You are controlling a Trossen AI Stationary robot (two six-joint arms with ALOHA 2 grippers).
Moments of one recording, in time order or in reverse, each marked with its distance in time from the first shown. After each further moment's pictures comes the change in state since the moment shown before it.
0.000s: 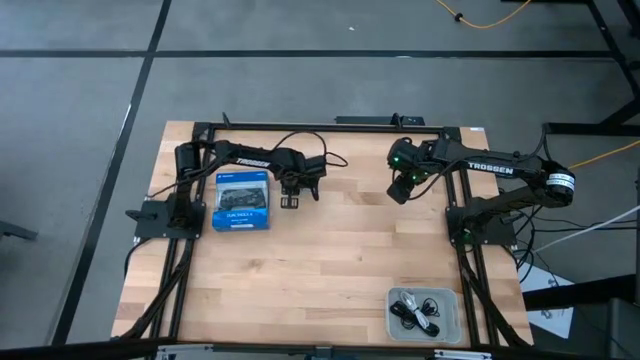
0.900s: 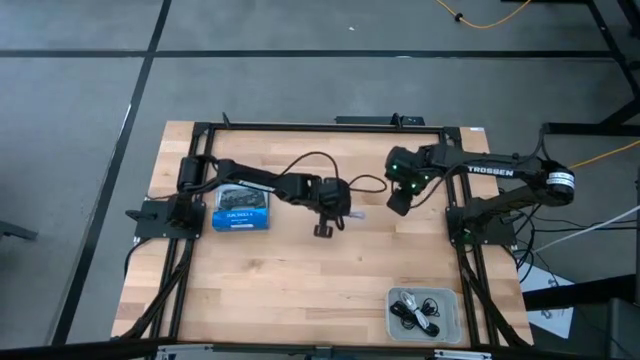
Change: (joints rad) left arm -0.242 0.003 0.138 0.376 0.161 -0.058; right arm 0.081 0.000 0.000 -0.013 -0.210 0.006
